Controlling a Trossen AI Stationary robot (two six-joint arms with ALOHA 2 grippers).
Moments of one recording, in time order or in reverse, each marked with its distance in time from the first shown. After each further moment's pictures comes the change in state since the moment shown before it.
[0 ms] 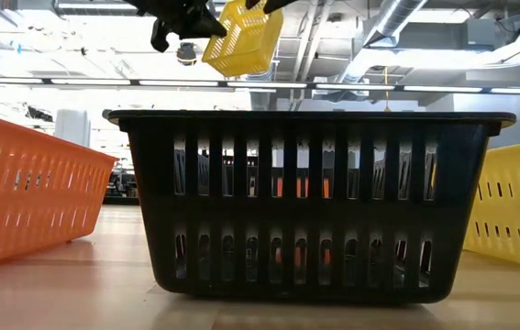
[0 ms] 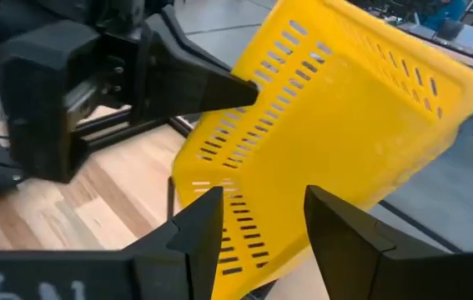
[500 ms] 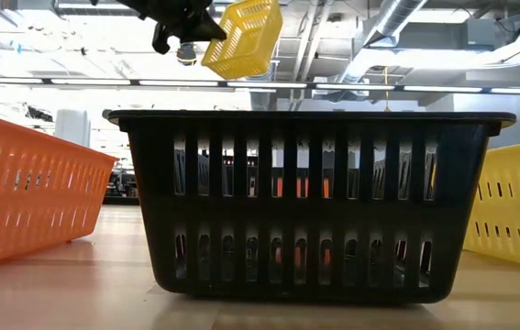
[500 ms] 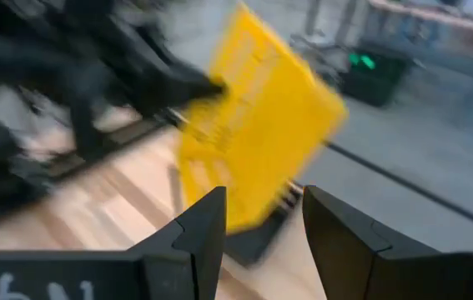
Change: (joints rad) left arm 0.057 0.000 0.000 0.007 0.056 0.029; right arm 0.083 -0.117 0.022 -0.273 0.036 0.257
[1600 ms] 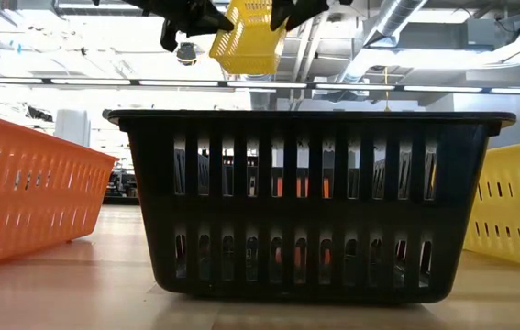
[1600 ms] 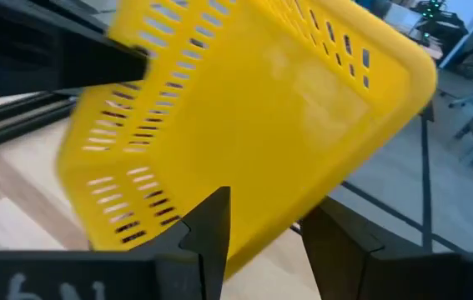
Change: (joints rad) left arm -0.032 0.004 0.000 0.038 0.098 -0.005; right arm -0.153 0.108 -0.021 0.075 0.065 -0.128
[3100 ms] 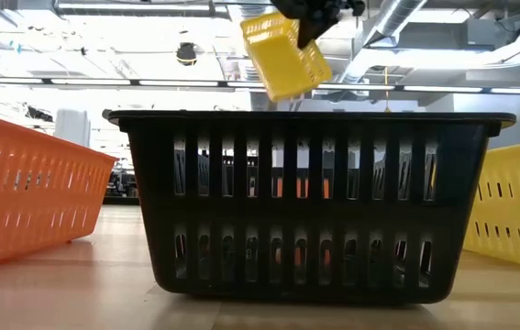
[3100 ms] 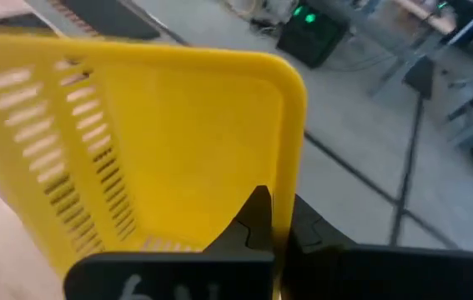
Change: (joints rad) left arm -0.113 -0.314 0.003 -0.120 0.101 0.031; right arm -0.128 -0.078 0.000 -0.174 -0.185 -0.060
